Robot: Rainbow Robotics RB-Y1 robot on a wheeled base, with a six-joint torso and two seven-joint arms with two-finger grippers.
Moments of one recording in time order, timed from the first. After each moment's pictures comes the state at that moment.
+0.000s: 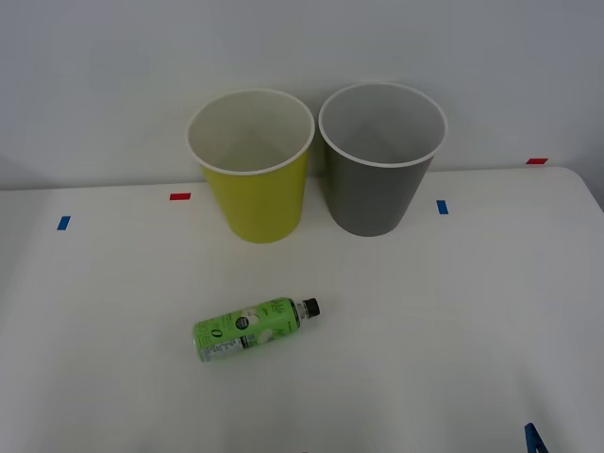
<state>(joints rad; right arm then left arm) 1.23 -0.52 0.17 -2.18 -0.17 -0.72 1.46 1.24 0.09 -0.01 -1.95 -0.35 -0.75 -1.05</state>
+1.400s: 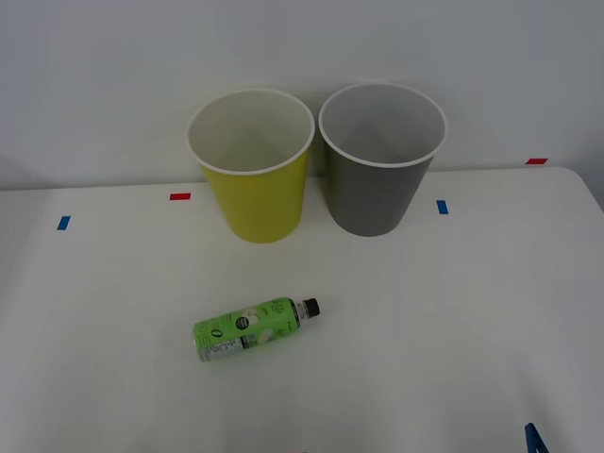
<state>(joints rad) 1.23 -0.52 0.17 -2.18 -0.17 -0.72 1.46 1.24 0.09 -0.01 -1.95 -0.35 -0.75 -1.05</state>
